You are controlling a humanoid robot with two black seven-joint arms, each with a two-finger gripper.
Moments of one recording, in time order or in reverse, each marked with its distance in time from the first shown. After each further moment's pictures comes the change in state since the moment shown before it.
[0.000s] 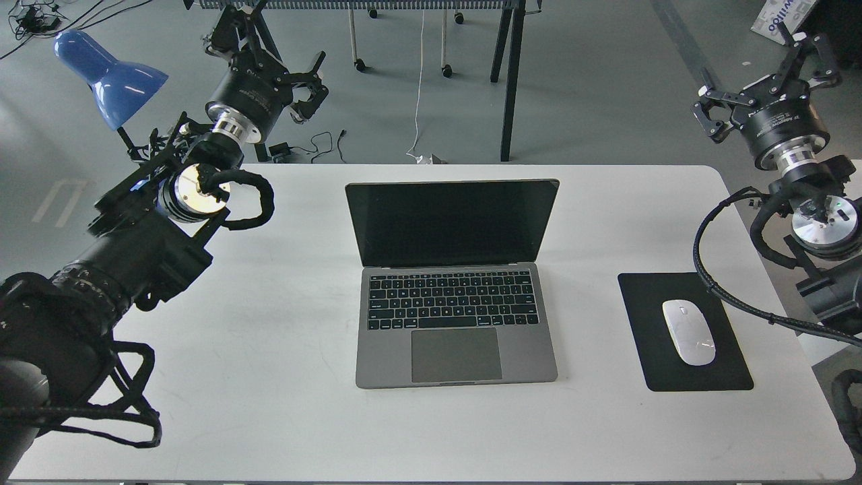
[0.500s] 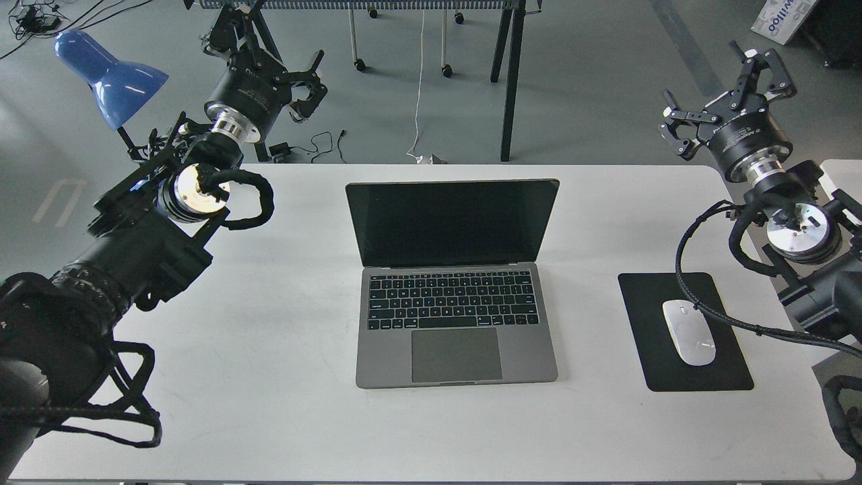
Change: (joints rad) left arm 0.002 0.000 -0.002 0.002 -0.005 0.000 -0.003; right arm 0.050 0.021 -0.210 0.000 -0.016 -0.009 -0.009
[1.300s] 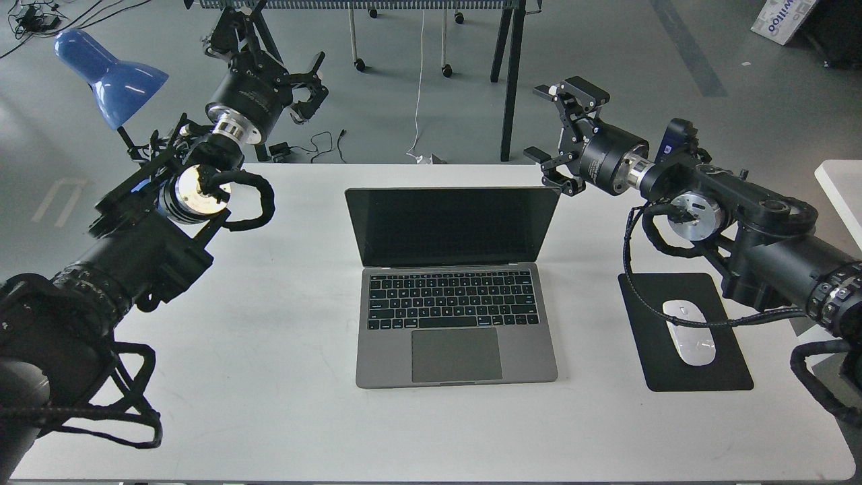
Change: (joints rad) left arm 0.002 -0.002 0.000 0.000 0.000 0.000 0.001; right arm 0.190 0.126 -0.487 0.032 -0.247 -0.005 -0.006
